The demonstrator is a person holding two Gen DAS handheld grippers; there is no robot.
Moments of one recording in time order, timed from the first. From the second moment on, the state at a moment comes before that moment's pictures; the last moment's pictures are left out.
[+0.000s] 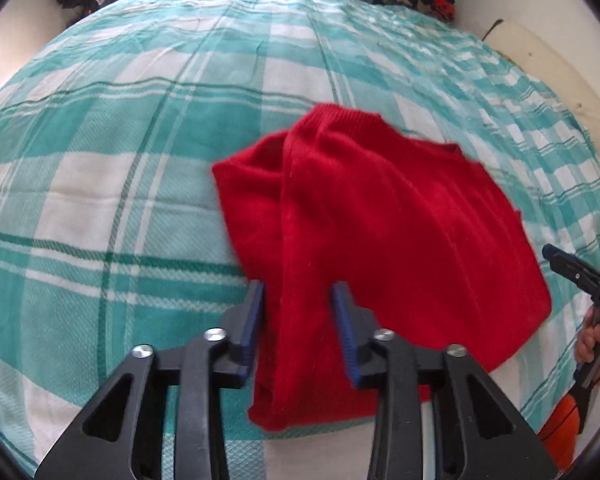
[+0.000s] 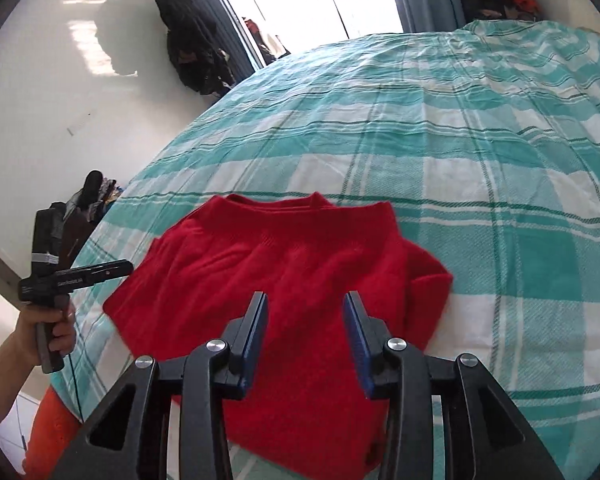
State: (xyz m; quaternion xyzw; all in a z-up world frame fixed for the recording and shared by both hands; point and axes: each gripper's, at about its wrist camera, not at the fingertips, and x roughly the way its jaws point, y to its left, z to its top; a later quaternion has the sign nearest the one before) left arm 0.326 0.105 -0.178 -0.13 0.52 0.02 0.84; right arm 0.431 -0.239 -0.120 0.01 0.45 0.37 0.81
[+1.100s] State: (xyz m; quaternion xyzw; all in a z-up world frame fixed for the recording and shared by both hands) left arm 0.209 0.070 -0.196 -0.08 0.49 0.16 0.86; right arm 0.317 -0.338 -0.209 -0.01 0.45 0.13 0.88
